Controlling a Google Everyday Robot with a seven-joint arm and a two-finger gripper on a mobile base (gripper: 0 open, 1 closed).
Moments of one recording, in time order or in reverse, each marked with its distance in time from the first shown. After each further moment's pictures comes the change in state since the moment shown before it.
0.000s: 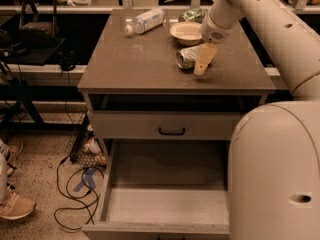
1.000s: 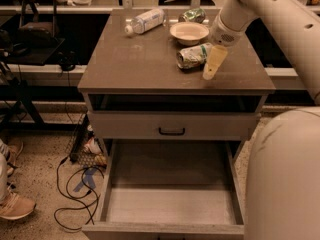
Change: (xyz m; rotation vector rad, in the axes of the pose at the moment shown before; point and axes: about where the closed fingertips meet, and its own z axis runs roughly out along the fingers) arm 0.027 0.015 -0.022 0.015 0.032 0.067
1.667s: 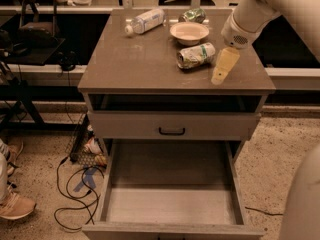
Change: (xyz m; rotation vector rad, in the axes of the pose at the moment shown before) arm 0.015 0.037 -0.039 -0.007 0.015 0.052
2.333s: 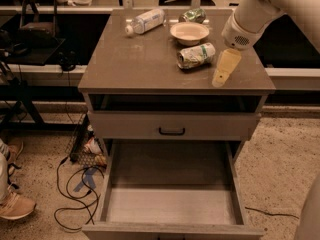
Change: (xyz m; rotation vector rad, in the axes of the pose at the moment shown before) arm 0.001 0.016 -0.012 -0.012 0.009 0.003
